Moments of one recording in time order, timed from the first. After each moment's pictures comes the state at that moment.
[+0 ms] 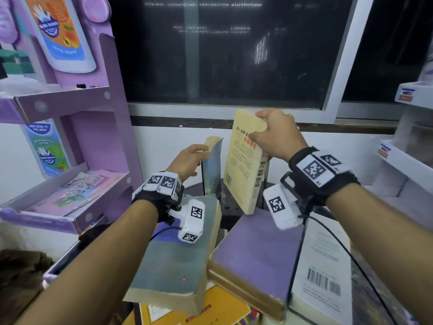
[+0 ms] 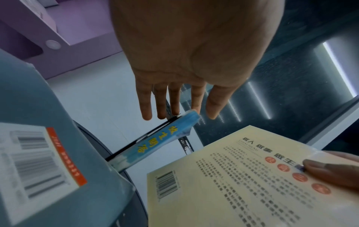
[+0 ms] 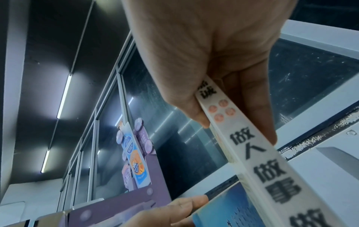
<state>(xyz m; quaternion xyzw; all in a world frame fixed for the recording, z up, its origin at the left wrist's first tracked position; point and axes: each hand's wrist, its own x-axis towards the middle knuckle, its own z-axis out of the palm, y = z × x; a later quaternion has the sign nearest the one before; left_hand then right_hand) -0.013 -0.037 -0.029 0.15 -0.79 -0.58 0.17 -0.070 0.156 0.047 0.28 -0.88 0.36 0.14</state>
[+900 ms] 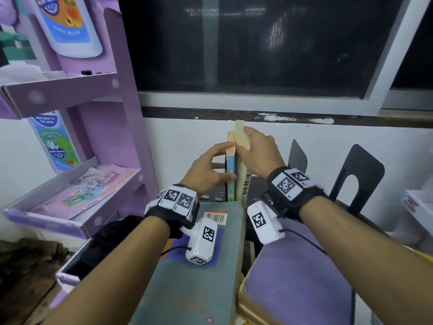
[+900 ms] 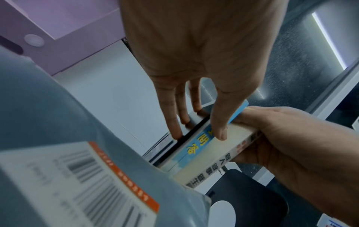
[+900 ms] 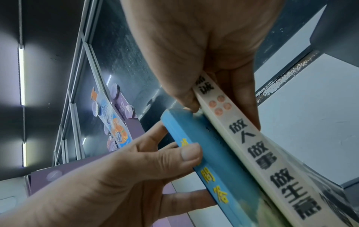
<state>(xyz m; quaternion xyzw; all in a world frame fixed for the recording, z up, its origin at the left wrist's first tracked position) -0.040 -0.077 -0.071 0.02 -0.79 -0.59 0.18 -0.113 0.053 -0.023 0.30 -0.89 0.34 0.08</state>
